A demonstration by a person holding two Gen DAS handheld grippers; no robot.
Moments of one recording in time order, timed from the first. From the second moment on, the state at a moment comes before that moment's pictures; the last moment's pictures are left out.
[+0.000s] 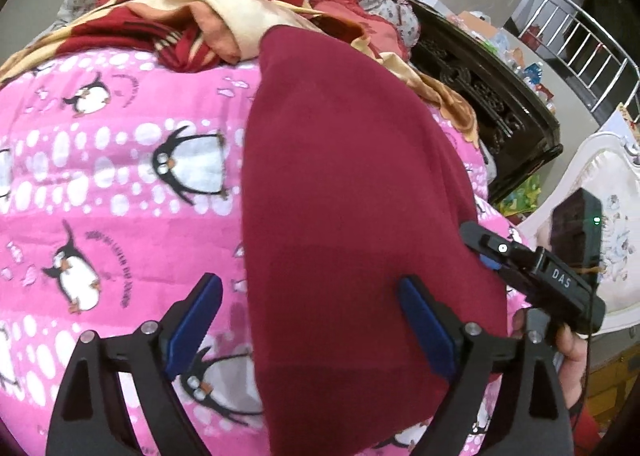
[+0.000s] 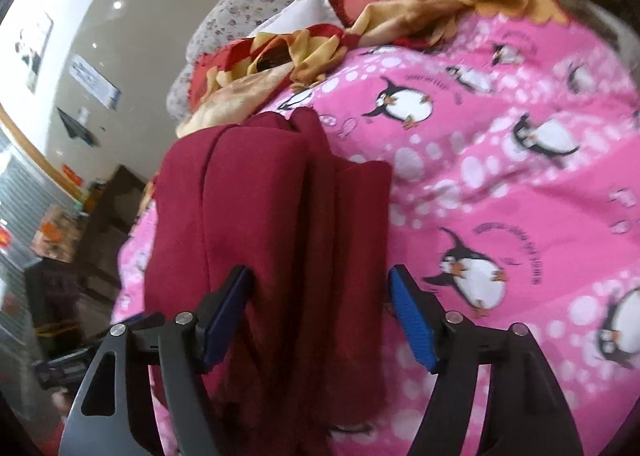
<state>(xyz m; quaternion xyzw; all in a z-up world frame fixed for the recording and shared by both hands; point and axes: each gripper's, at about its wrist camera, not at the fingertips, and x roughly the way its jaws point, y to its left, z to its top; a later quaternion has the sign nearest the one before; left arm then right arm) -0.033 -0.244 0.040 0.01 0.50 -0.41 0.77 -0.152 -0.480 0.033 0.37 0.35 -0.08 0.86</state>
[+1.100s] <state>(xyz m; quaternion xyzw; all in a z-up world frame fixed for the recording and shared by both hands) -0.108 -0.140 0.090 0.00 0.54 -0.38 0.75 -0.179 -0.369 0.096 0.34 0.40 0.02 0.85</state>
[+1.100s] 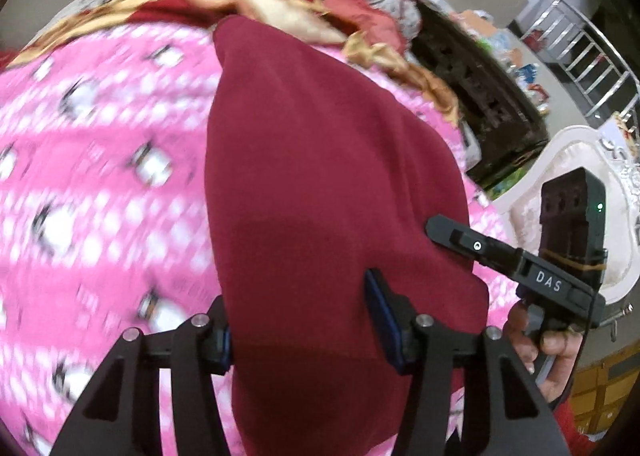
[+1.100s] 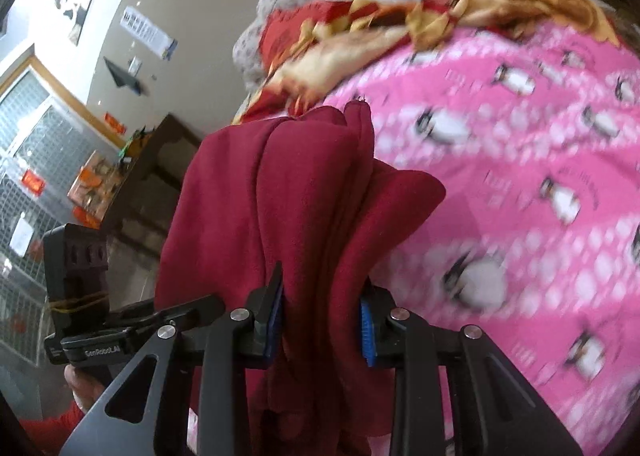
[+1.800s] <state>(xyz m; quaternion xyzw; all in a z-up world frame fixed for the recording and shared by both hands) -0.142 -0.088 0.082 0.07 0.48 -0.26 0.83 -0.196 -0.287 0.125 0.18 0.40 0.00 0.90</state>
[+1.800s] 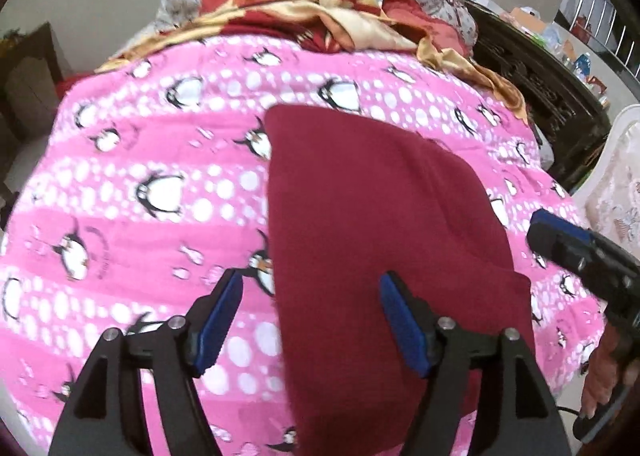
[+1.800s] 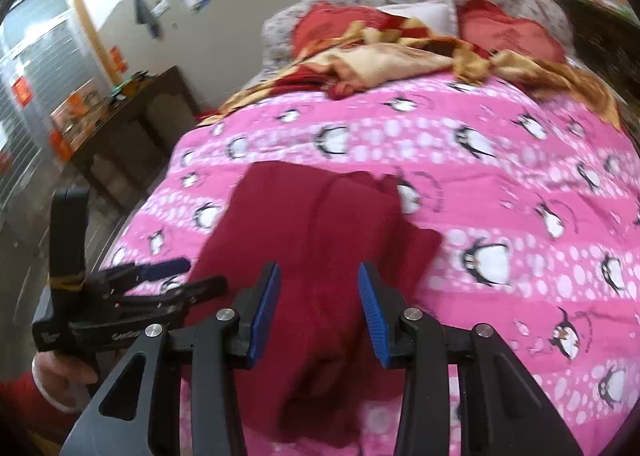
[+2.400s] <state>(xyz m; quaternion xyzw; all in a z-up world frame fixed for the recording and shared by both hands) -0.149 -0.075 0.093 0.08 0.45 -0.24 0.86 -0.187 -0.263 0.064 0.08 0.47 -0.05 0.88</state>
